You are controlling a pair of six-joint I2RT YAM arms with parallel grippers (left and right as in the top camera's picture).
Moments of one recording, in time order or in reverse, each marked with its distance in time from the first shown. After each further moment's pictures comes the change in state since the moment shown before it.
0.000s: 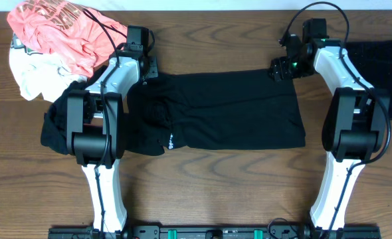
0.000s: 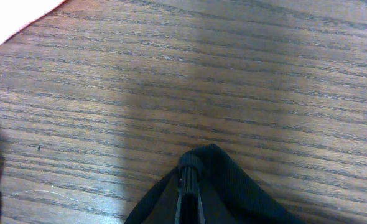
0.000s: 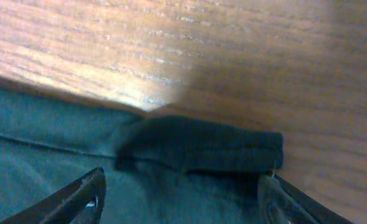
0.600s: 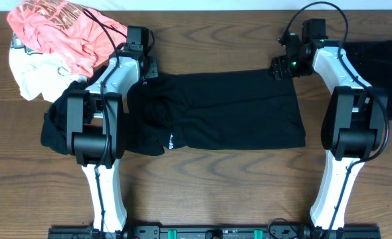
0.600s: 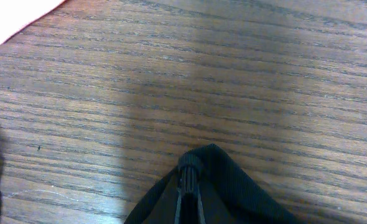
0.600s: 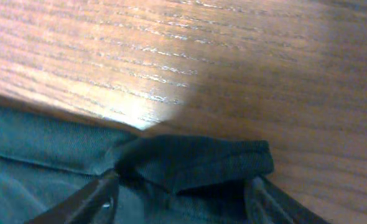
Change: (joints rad) left arm 0.000 0.000 0.000 0.000 0.000 0.000; right arm 0.000 0.017 0.007 0.035 -0.006 0.013
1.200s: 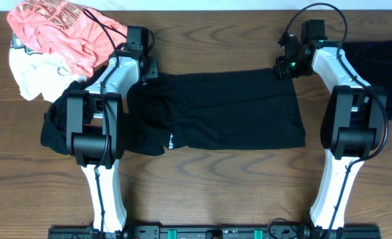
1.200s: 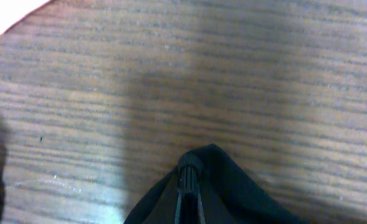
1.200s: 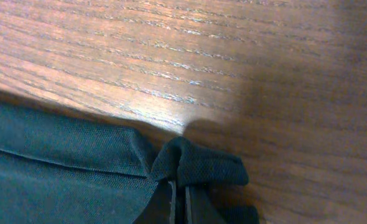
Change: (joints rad) left arm 0.000 -0.009 0.001 -0.030 0.000 0.000; right arm 0.000 0.010 0.006 -0.015 -0.034 0.012
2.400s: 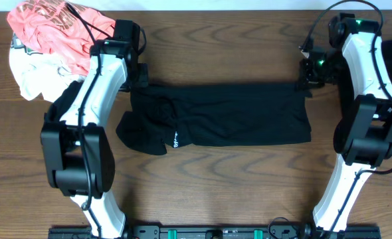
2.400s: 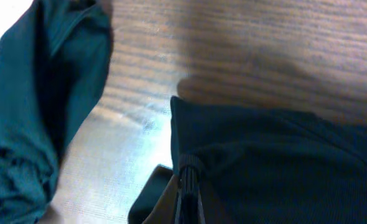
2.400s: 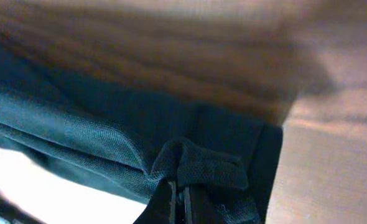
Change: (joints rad) left arm -0.001 -0.283 0.000 -0.499 -0.023 0.008; right arm -0.107 -0.076 0.214 -0.712 -0.030 -0.045
